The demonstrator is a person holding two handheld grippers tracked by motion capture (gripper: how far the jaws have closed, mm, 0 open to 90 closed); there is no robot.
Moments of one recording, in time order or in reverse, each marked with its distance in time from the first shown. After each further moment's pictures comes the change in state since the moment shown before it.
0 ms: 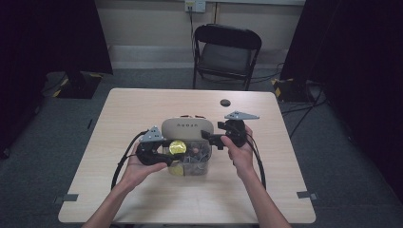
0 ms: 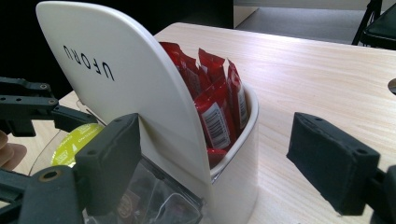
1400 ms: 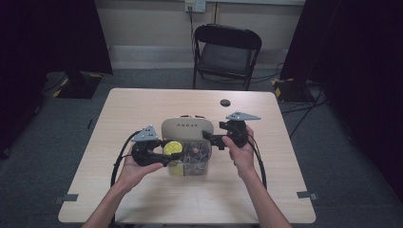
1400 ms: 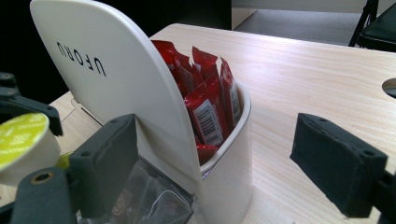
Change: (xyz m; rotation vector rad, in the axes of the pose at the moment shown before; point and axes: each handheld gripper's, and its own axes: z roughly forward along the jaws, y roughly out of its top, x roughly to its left) left arm -0.005 0.007 -0.024 -0.075 -0.062 -0.024; right arm -0.004 -0.002 -0.001 -0.008 -0.005 -0.002
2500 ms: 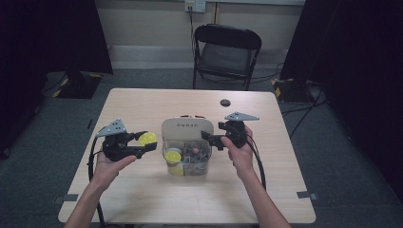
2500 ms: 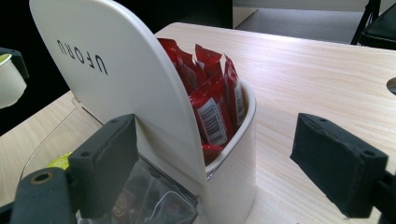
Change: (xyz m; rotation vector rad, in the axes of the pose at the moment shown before) left arm 0.035 -0.009 -0.063 -0.092 0.103 -0.066; right arm 0.002 -0.001 0.002 0.002 0.003 0.001
